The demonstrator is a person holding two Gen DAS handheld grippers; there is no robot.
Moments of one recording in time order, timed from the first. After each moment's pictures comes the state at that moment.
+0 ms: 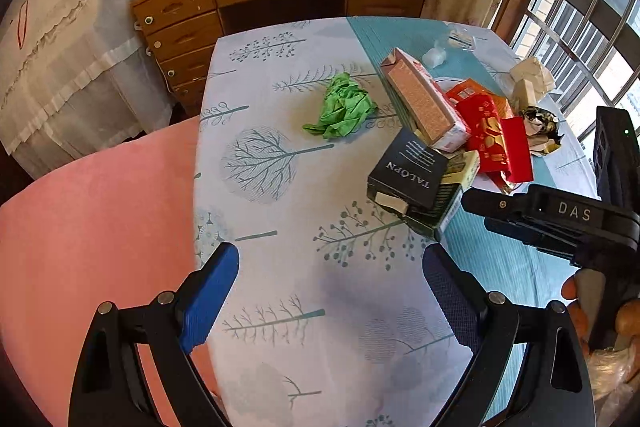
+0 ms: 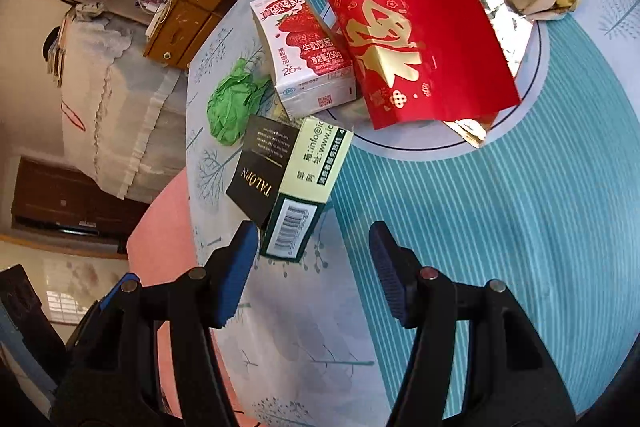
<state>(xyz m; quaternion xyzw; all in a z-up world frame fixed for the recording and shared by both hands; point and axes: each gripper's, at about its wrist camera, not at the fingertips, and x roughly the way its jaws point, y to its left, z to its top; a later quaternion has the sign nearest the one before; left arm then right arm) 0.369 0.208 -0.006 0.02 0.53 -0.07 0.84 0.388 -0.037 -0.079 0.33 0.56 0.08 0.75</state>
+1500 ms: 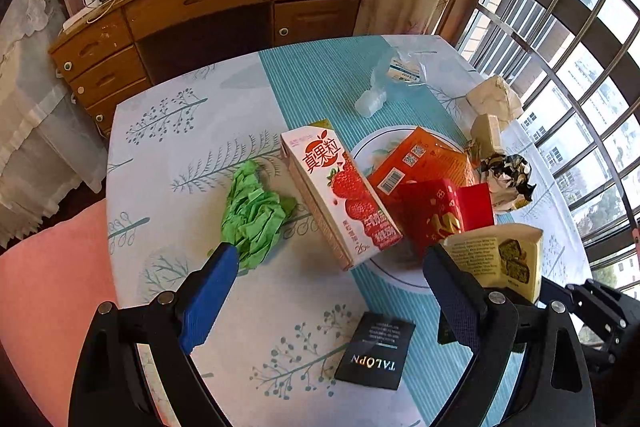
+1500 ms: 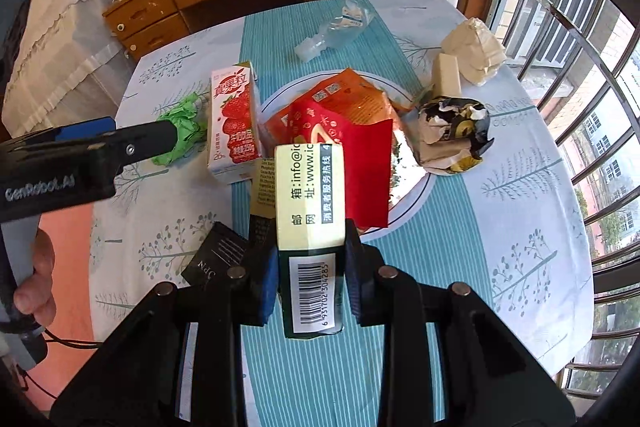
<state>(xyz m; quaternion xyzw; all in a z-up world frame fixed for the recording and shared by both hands) 0.499 0.120 -0.003 0.03 0.53 -0.18 0.83 0.391 -0.037 -0.007 0.06 0.53 -0.03 0.85</state>
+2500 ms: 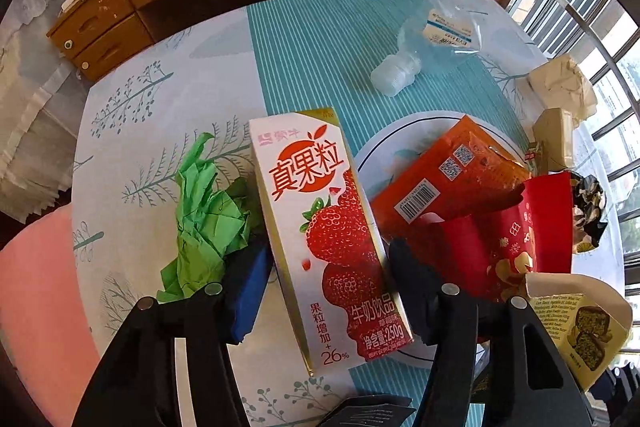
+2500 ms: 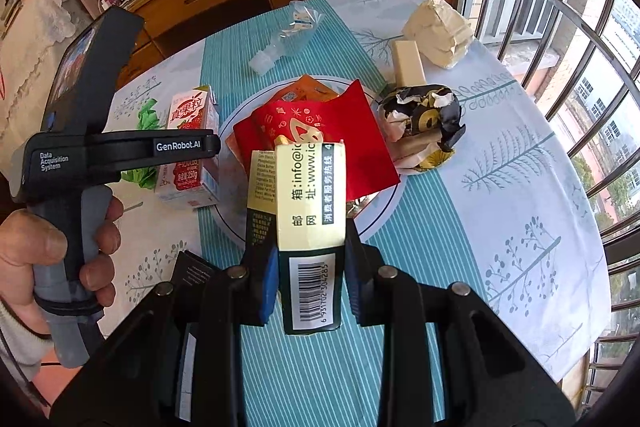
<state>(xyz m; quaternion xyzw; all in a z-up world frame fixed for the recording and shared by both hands) 0.563 0.052 -0.078 0.06 0.59 -0.12 0.80 0.392 -0.076 -0.017 0.12 0.52 -0.06 0.85</state>
